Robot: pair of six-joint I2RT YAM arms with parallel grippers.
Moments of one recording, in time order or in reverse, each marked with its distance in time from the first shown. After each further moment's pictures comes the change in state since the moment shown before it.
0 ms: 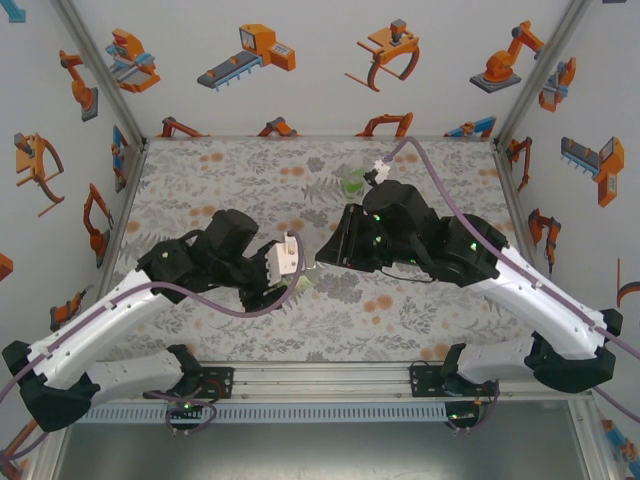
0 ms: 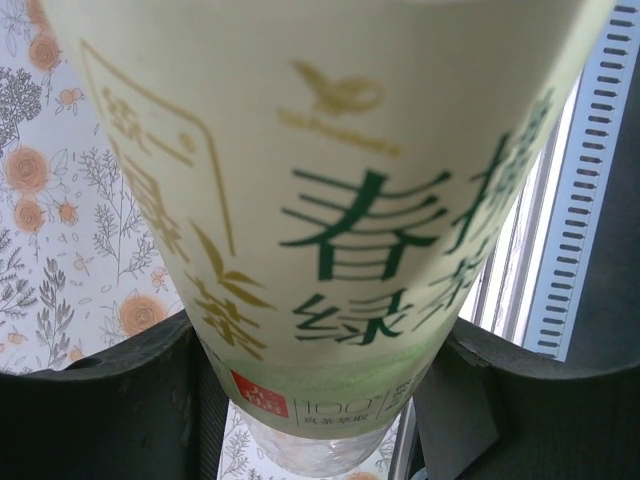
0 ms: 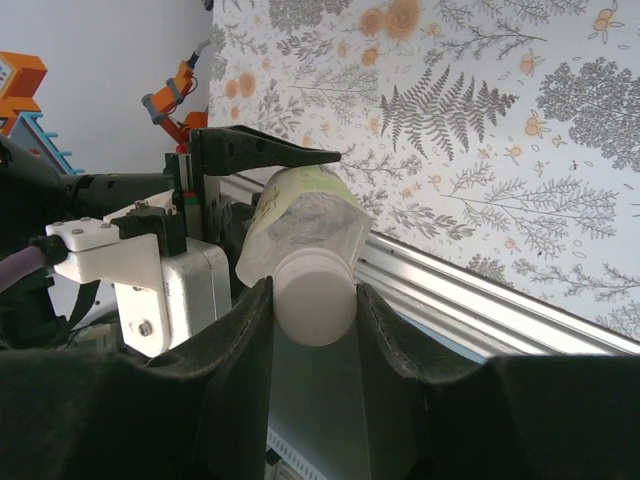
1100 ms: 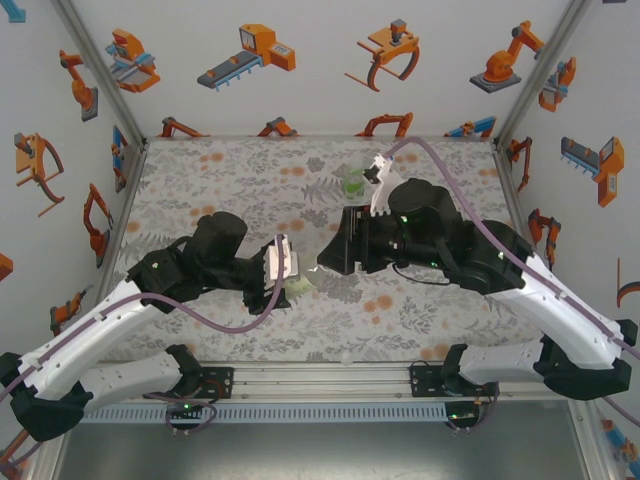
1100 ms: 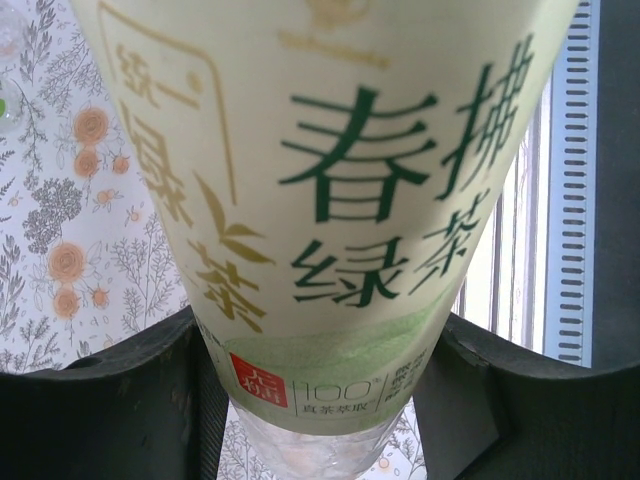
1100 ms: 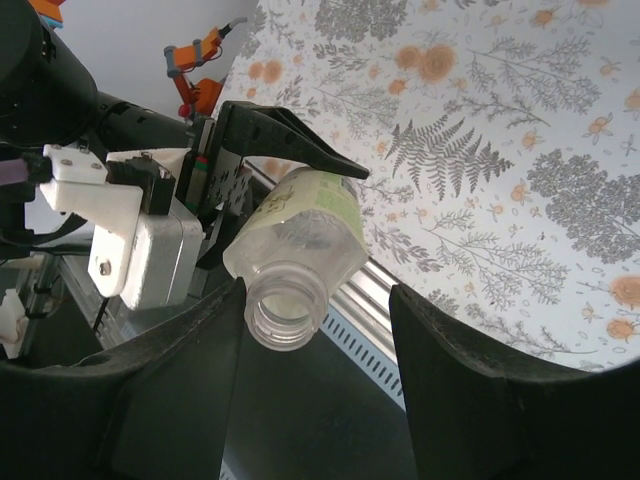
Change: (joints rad) left arm -0.001 -0.078 -0.060 0.153 0.106 0.038; right arm 0.001 -0.085 -0.010 0.076 -0.061 -0.303
